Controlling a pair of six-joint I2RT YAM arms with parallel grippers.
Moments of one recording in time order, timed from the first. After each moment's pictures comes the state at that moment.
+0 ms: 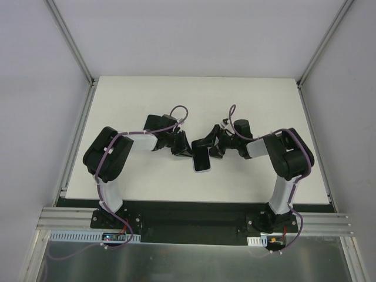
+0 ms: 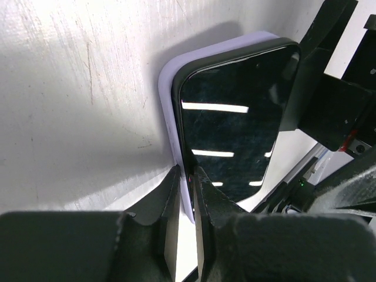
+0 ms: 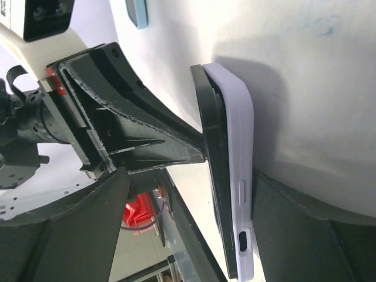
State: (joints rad) left arm -0.54 1.85 0.95 0.01 0.54 -0.82; right arm 0.38 1.88 0.75 0.50 -0.83 1.02
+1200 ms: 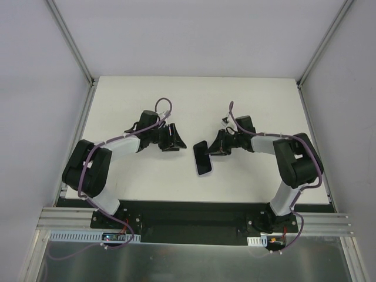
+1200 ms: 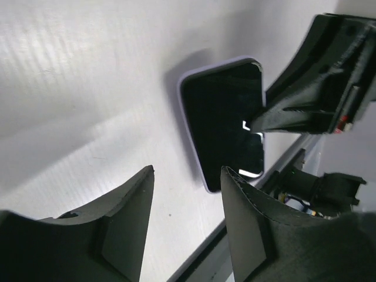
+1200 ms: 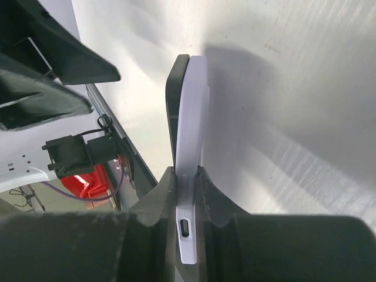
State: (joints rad) left arm -0.40 1.64 0.85 -0.02 0.60 -0.71; right arm 0.35 1.78 0.84 0.07 -0.85 0.65
